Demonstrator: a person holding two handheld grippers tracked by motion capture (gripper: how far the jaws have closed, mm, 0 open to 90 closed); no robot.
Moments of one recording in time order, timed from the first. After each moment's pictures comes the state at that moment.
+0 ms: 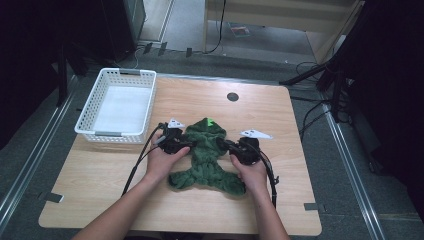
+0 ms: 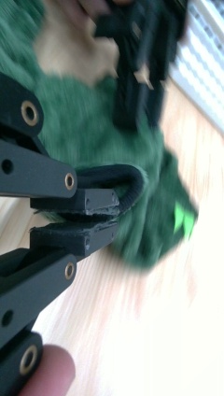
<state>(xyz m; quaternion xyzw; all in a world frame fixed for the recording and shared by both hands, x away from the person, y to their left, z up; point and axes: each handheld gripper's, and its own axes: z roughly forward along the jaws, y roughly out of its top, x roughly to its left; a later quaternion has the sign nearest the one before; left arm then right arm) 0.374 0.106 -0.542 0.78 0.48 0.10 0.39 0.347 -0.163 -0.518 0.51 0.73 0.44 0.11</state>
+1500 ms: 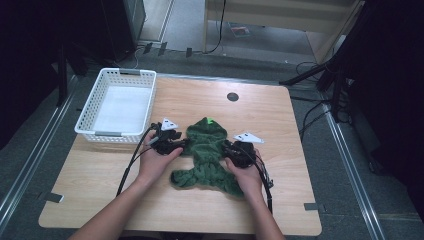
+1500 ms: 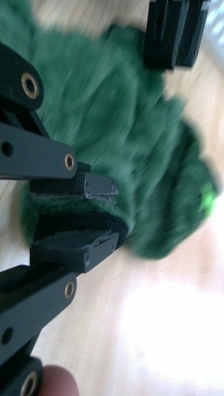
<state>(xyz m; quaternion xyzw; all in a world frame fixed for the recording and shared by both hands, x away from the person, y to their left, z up) 0.358 0.122 -0.524 0.76 0.46 0.17 0.42 0.338 -0.141 -0.524 0.49 0.75 0.42 0.18</state>
